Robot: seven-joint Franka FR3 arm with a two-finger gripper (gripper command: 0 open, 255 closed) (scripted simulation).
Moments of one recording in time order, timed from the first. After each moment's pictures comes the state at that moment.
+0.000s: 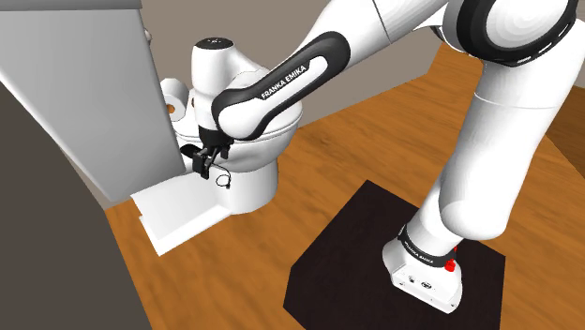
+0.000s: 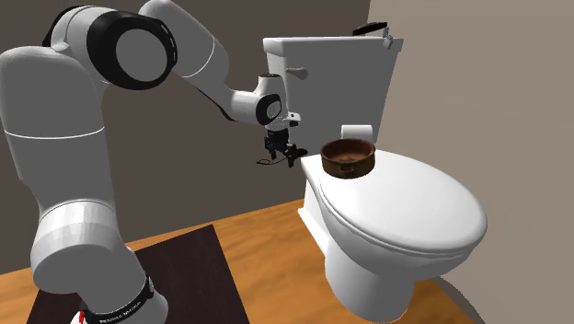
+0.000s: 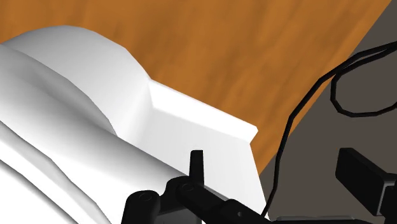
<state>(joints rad) 0.11 0.21 0.33 -2.09 -0.14 2.42 0.20</state>
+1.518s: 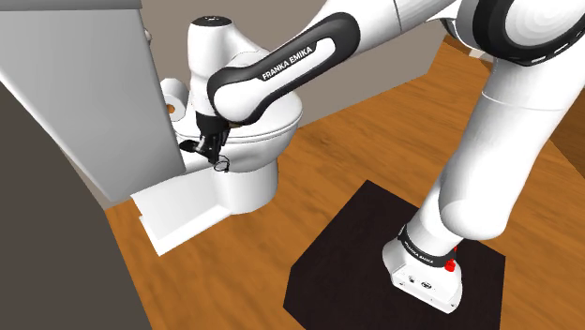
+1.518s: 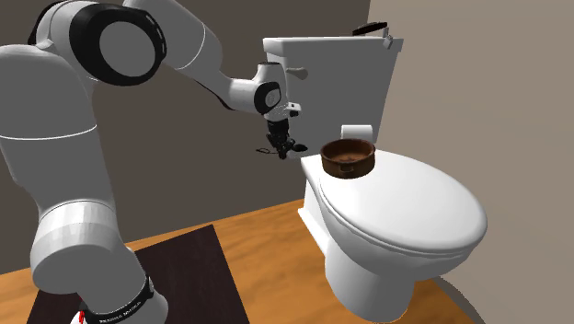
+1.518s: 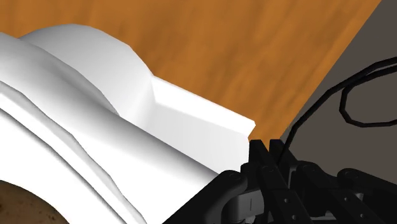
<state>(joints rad) 0.11 0.16 0.33 -2.05 -0.11 2.34 0.18</state>
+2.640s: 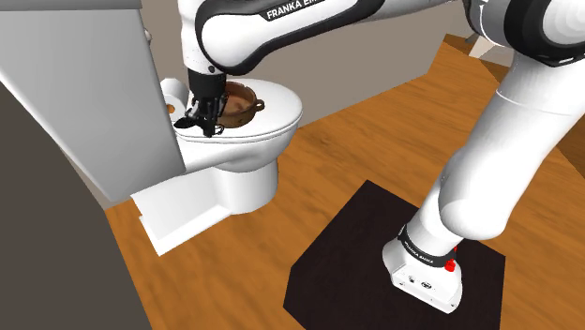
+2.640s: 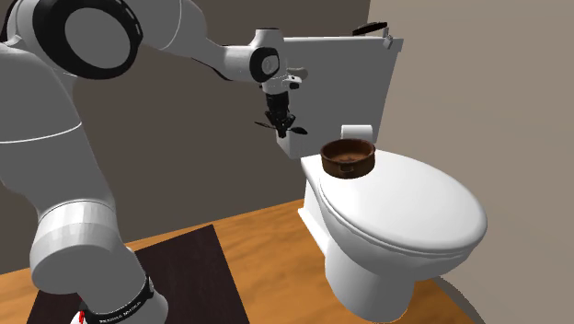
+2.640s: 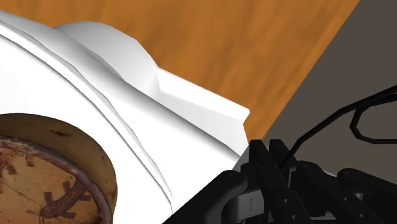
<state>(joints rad) 0.10 0.07 0.34 -1.92 -0.06 2.13 0.14</state>
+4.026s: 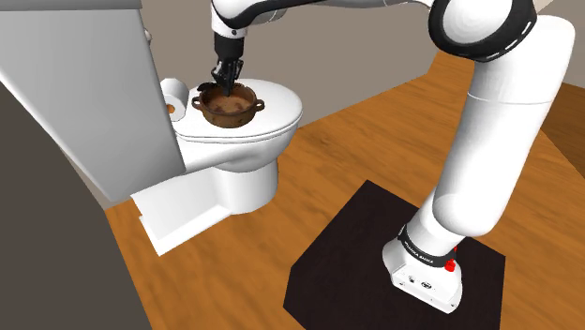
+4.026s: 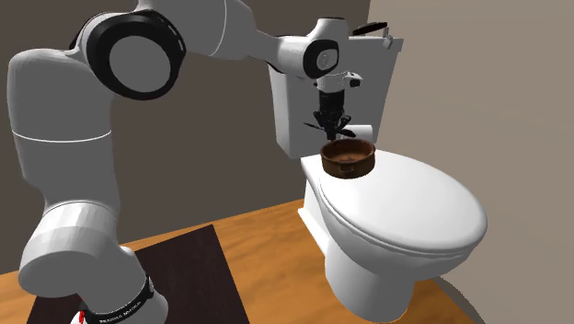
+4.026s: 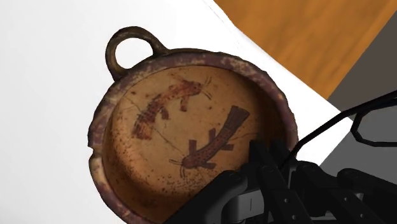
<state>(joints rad) -0.05 0.26 0.22 -1.61 -0.05 2.01 -0.15</state>
